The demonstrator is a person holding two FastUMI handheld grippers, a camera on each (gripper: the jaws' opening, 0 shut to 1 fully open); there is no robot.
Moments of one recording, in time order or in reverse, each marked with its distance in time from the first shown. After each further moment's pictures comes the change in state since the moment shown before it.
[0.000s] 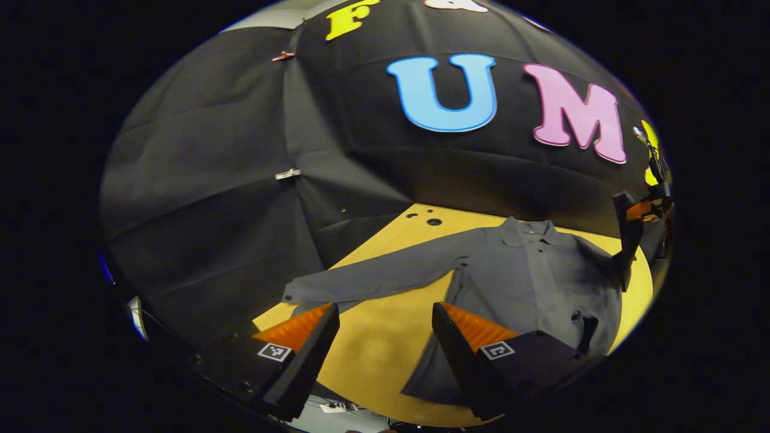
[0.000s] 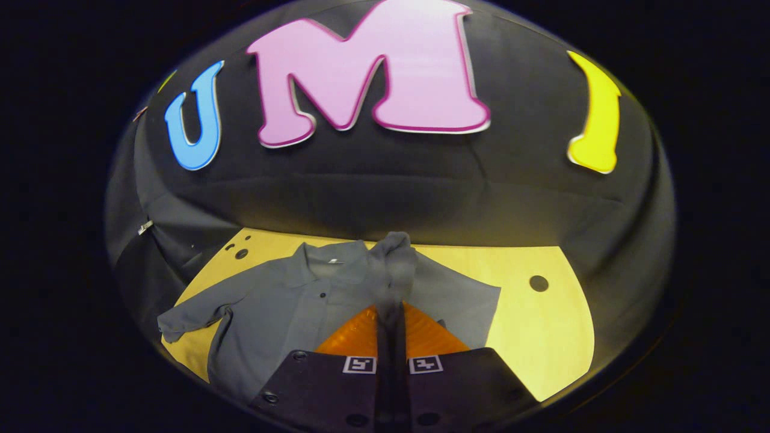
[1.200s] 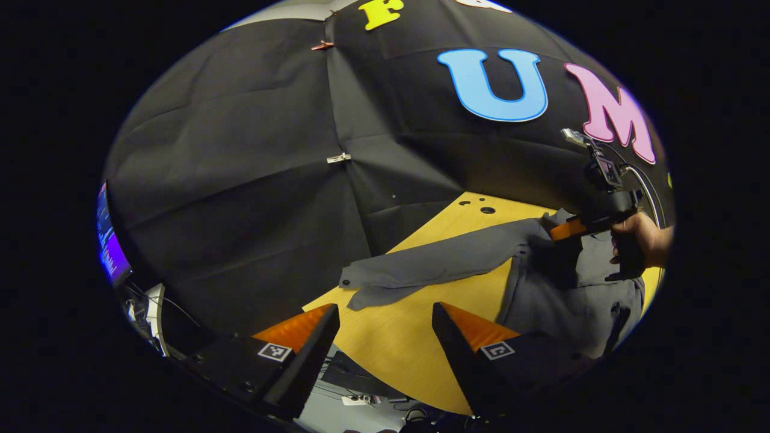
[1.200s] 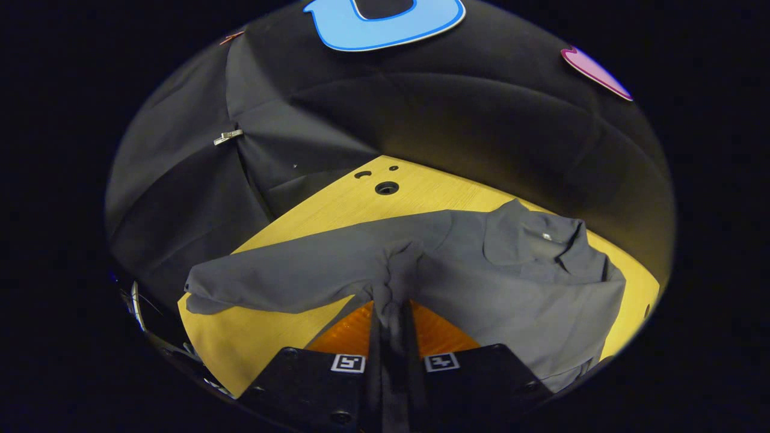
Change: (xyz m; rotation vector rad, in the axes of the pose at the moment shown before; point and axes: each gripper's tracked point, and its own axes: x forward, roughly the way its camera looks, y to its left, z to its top) left arm 0.002 0.079 -0.021 -0.015 0.031 0.163; right arm 0.076 0.333 -0.115 -0.270 0.212 0.408
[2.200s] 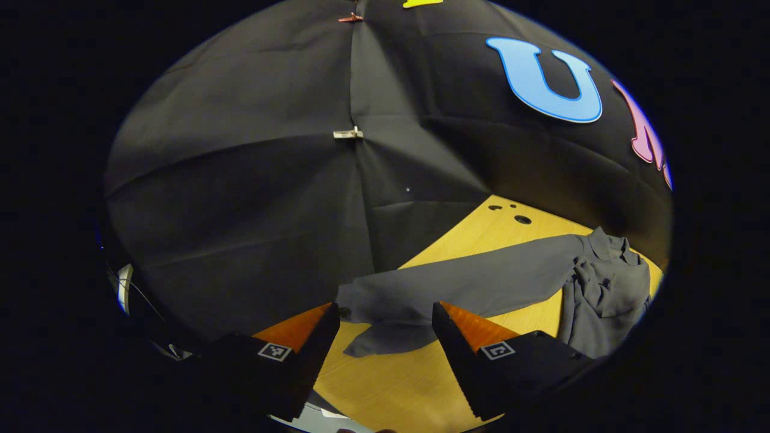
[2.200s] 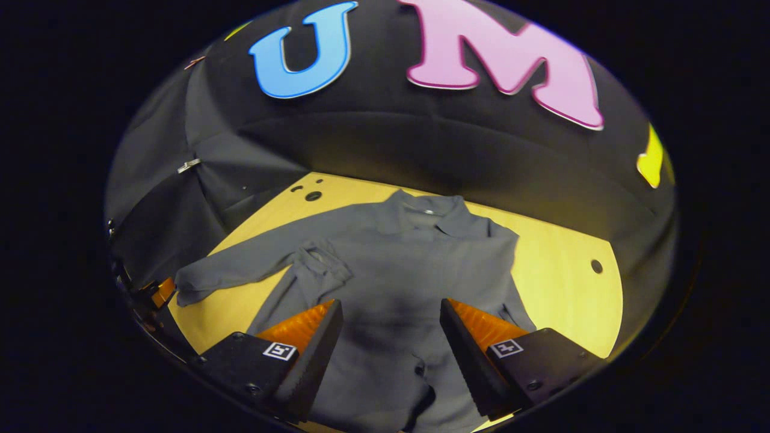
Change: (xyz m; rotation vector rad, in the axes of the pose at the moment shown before) left arm 0.179 0.029 -0.013 -0.114 0.042 -0.051; right arm -0.181 -0.119 -0.065 0.160 -0.043 -0.303
